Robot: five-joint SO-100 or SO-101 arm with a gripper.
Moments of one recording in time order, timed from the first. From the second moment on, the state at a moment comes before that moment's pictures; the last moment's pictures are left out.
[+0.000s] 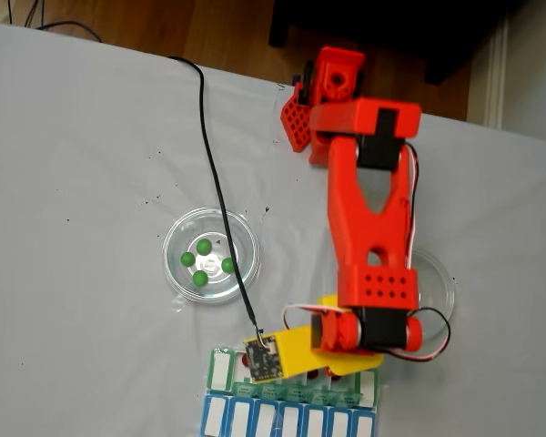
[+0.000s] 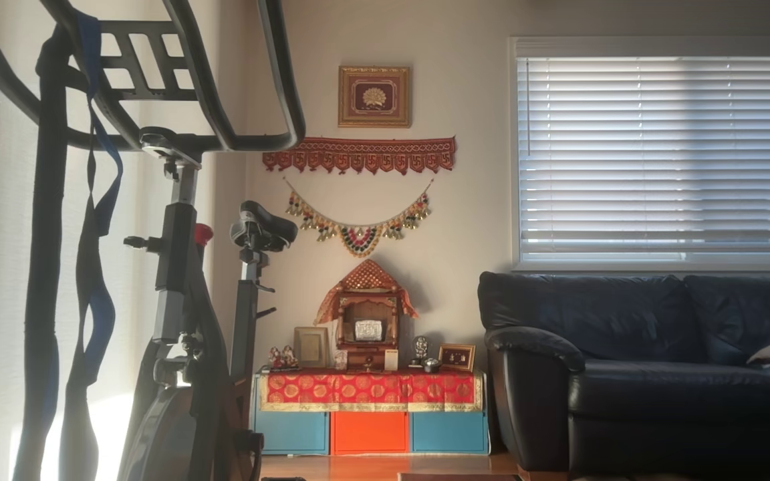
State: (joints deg) arm -9.0 84.7 64.8 87.3 -12.0
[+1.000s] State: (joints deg) arm -11.6 70.3 50.4 80.5 2.6
